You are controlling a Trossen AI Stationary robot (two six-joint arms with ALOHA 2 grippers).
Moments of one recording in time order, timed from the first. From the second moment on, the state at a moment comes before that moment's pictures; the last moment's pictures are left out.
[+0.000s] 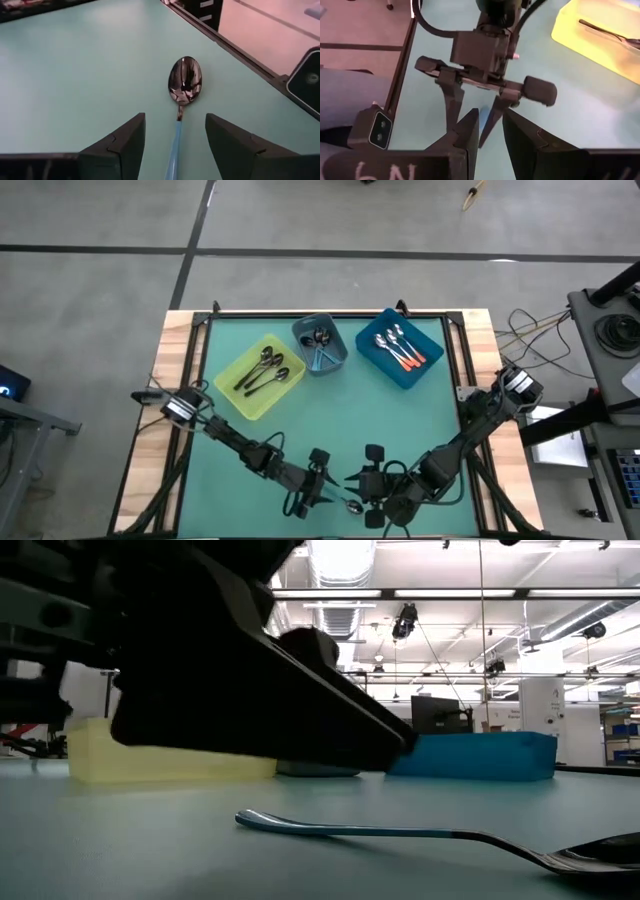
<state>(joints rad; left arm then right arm) -0.53 2.10 1.00 0.67 -0.18 0.01 0.72 1.75 1.27 -0.27 0.61 0.48</state>
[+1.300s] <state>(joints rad) -0.47 2.22 1.00 0.76 -0.01 -0.09 0.72 1.75 1.26 -0.27 0.60 0.52</state>
